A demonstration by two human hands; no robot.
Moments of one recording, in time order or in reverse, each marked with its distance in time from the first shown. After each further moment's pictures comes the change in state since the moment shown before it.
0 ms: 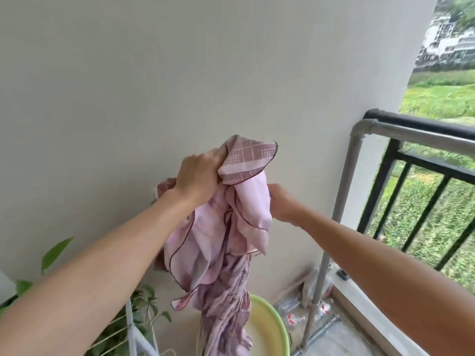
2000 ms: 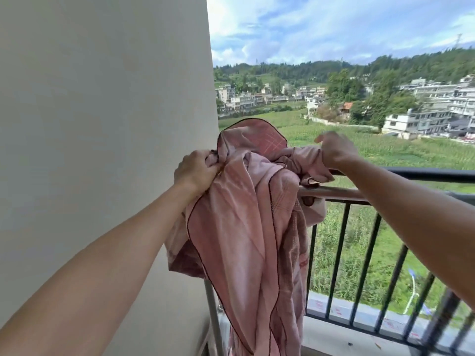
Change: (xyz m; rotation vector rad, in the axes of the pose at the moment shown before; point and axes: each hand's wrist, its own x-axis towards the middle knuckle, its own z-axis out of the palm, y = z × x) left_hand 0.221 0.244 0.096 -0.694 -0.214 0.084; right_hand -0.202 0.062 -0.387 -0.703 0.989 0.694
